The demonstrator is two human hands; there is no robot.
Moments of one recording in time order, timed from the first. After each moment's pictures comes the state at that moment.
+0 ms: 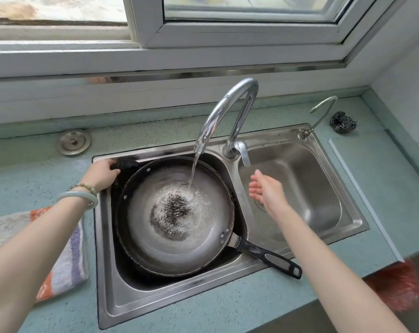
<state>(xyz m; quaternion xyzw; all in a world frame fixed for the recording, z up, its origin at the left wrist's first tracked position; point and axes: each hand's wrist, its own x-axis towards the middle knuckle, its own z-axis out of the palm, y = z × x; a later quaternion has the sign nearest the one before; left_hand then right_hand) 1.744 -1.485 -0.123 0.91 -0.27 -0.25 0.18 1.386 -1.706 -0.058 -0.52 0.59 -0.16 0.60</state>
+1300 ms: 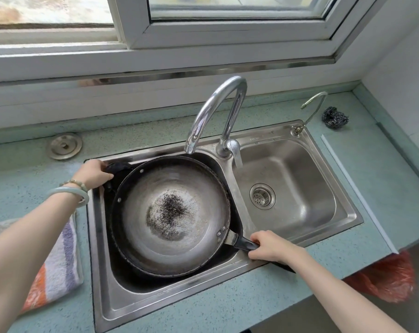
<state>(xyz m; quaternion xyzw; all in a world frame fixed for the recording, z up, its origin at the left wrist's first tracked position) 1.755 -1.488 -0.113 0.91 -0.24 -0.29 0.16 1.293 -1.659 -0.088 -0.79 0.40 0.34 0.33</state>
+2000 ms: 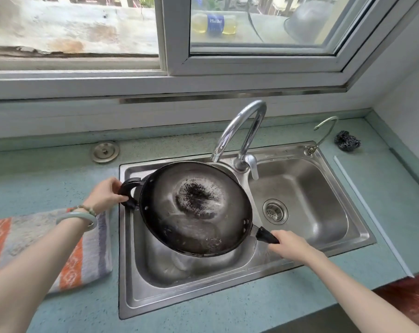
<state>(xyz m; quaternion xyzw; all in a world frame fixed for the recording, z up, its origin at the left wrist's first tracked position) 1.726 -1.409 -0.083 0.89 -0.25 -0.29 0.26 1.300 -1.668 -0.058 -0.82 0.42 0.31 0.23</state>
